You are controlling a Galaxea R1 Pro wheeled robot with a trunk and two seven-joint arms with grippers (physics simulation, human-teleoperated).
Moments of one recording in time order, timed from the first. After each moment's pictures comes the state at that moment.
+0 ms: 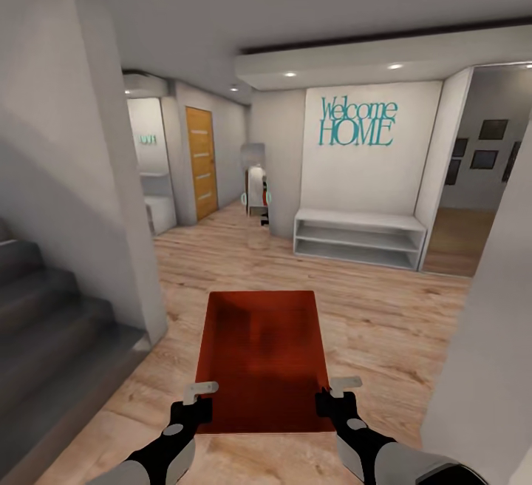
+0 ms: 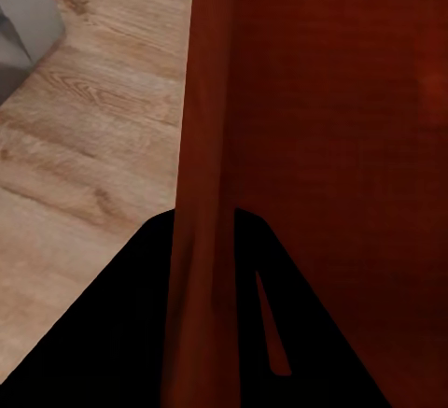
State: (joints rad) left arm -0.60 -0.08 -0.33 -0.17 0.36 -0.20 0.17; right arm -0.69 0.11 0.26 0.02 -0.21 -0.33 -0.10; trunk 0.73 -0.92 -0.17
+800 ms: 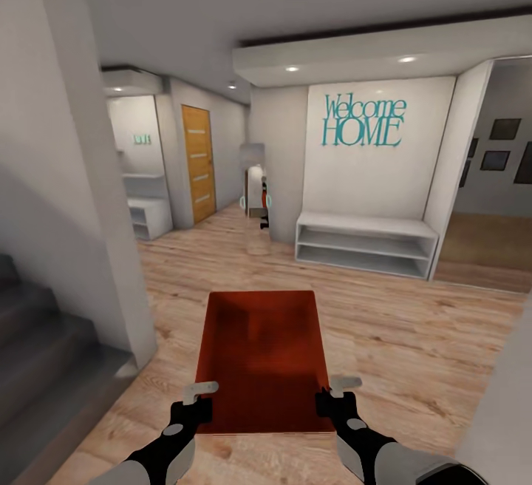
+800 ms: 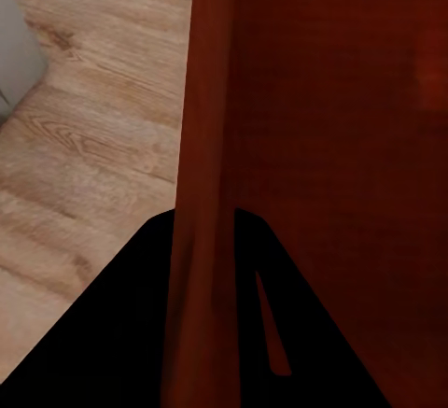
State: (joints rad) left arm -0.60 -0.08 -0.33 -0.17 0.36 -0.20 0.17; right arm -0.69 0.11 0.26 0.02 -0.21 -0.33 -0.10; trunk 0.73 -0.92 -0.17
